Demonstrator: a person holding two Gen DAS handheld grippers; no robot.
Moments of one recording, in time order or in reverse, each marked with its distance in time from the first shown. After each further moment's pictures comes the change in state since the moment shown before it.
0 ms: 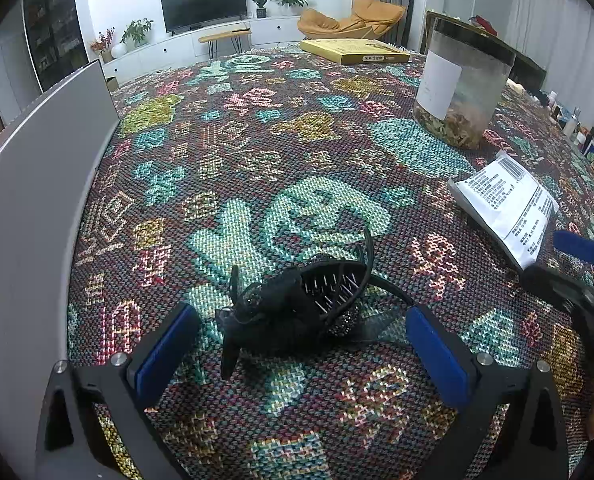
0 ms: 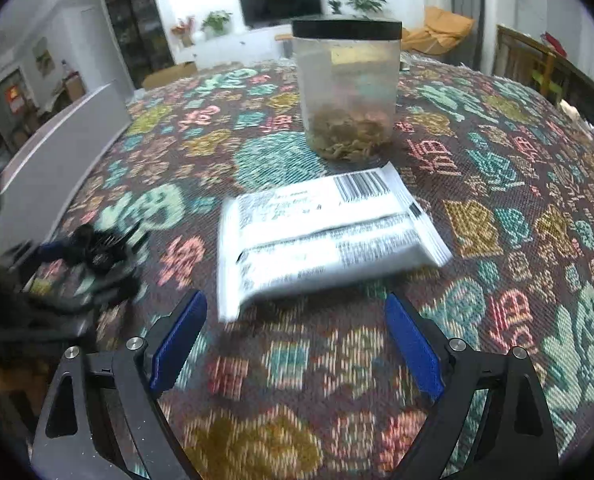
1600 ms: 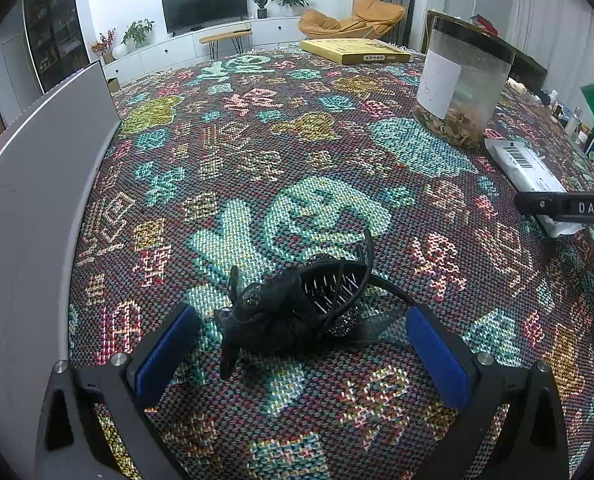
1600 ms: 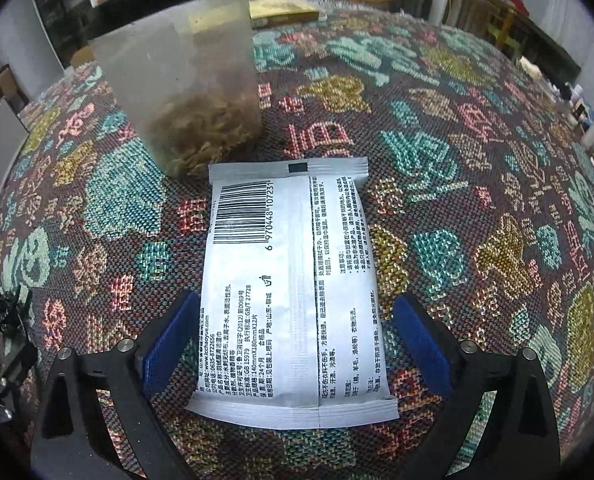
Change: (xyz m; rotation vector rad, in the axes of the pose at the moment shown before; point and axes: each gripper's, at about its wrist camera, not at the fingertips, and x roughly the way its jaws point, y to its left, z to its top) left arm 0.000 -0.001 0.000 0.004 0.001 0.004; right arm 0.037 -0.076 0.044 0.107 0.224 -0.174
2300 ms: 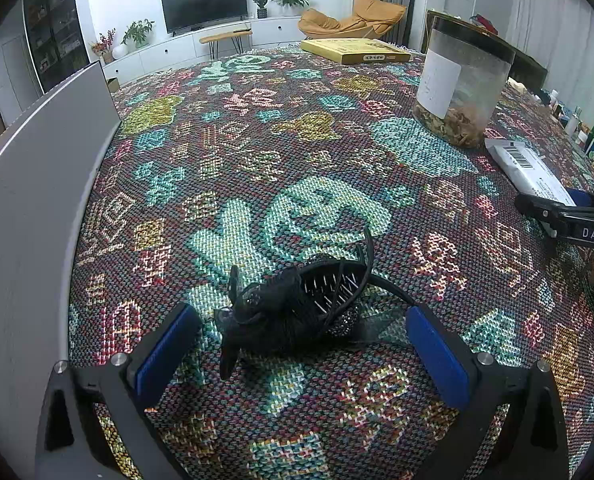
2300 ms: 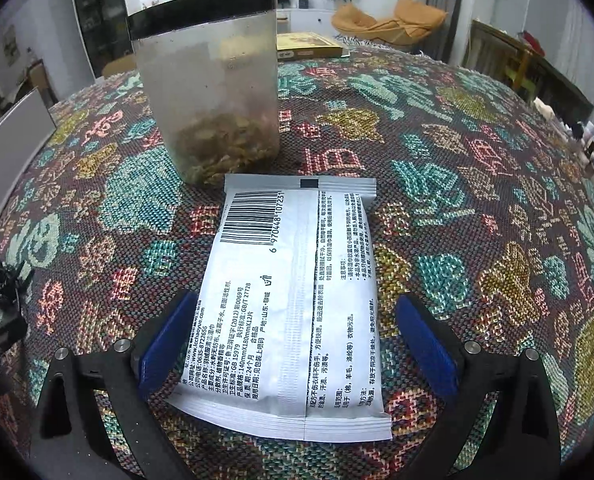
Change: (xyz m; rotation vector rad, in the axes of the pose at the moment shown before) left arm 0.000 -0.001 0.000 0.001 0.000 0.002; right arm -0.003 -0.006 -0.022 -0.094 -0.190 0.049
